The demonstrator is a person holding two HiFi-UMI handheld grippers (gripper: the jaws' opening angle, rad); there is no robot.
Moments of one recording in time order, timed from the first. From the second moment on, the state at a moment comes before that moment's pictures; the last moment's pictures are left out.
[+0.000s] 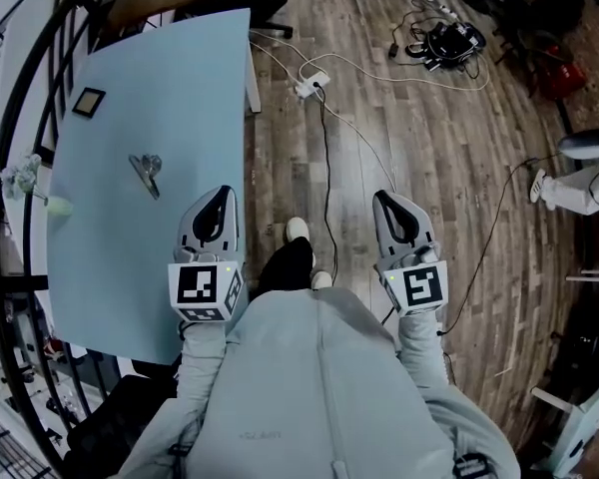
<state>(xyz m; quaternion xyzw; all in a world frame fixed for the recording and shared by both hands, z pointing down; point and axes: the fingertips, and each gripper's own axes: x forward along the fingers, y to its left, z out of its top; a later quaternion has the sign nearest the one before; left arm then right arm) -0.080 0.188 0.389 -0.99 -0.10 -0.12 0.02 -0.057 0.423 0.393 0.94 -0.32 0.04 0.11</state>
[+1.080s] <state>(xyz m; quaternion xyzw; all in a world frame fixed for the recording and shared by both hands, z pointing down) 0.053 0.055 0.436 -0.99 0.07 -0.14 -0.08 0.161 0.261 0.396 0.86 -0.49 0.04 0.11</state>
